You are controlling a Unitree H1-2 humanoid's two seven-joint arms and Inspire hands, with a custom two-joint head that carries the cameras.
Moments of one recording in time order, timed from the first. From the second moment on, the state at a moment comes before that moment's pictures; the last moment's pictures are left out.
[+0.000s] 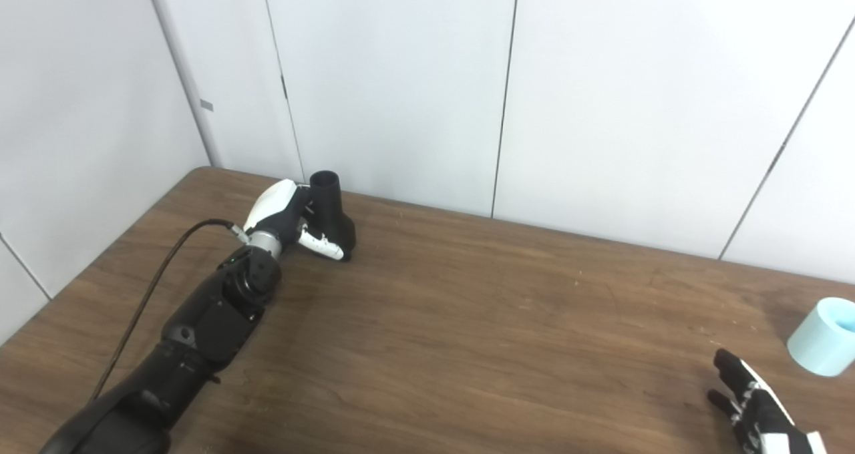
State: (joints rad) left arm -0.59 0.47 -0.15 0.51 0.50 0.23 0.04; right arm 0.01 -0.22 -0.11 -0.06 0.14 -0.03 0.15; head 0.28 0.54
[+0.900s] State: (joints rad) left arm -0.46 0.41 -0.12 0.24 0.48 0.28 0.00; right arm 0.01 -0.22 -0.09 -0.06 0.12 -0.03 0.14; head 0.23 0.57
